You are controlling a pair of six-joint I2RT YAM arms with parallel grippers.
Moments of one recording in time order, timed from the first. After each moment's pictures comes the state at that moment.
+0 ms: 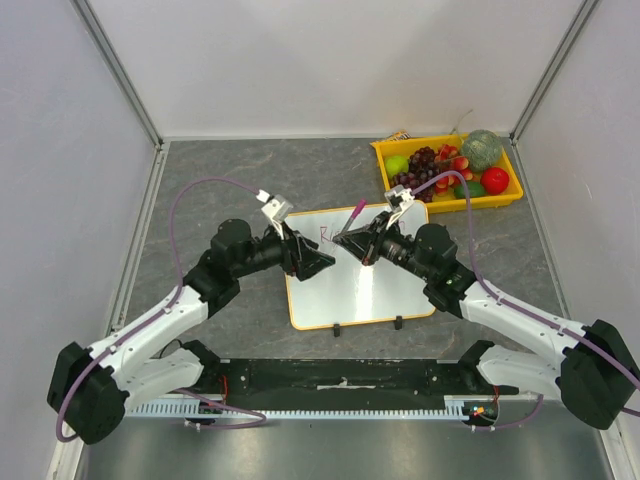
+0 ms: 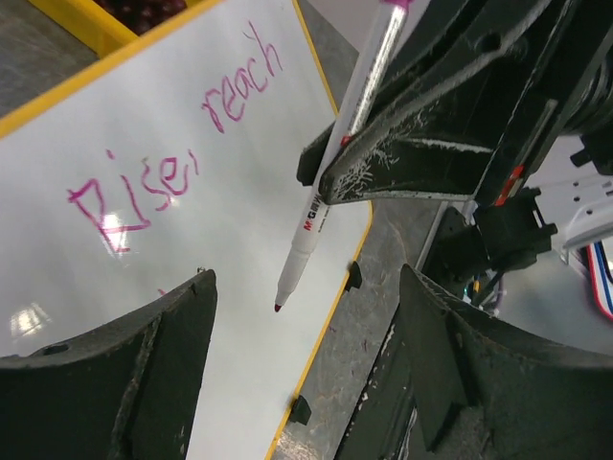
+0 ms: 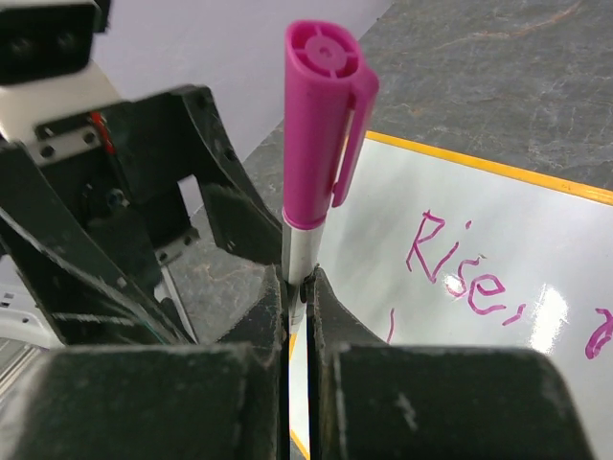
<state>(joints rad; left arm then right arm) -0.60 0.96 0.63 0.17 0.48 -0.43 0.72 1.10 0.61 0.48 -0.24 0.53</state>
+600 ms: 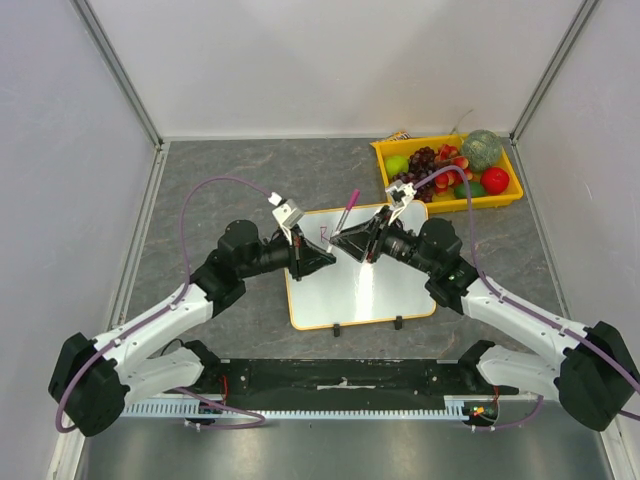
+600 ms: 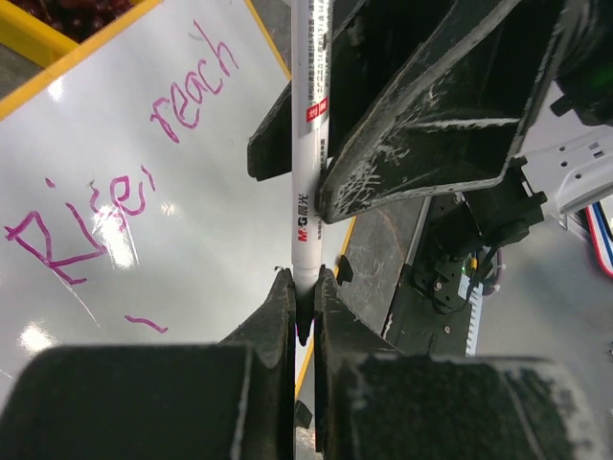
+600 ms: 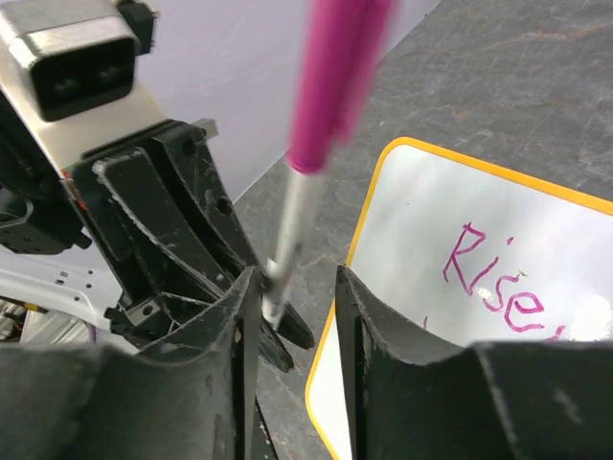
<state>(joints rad) -0.67 1.05 0.64 0.24 0.53 -0.36 0.68 1.10 0.63 0.50 -0.36 0.60</state>
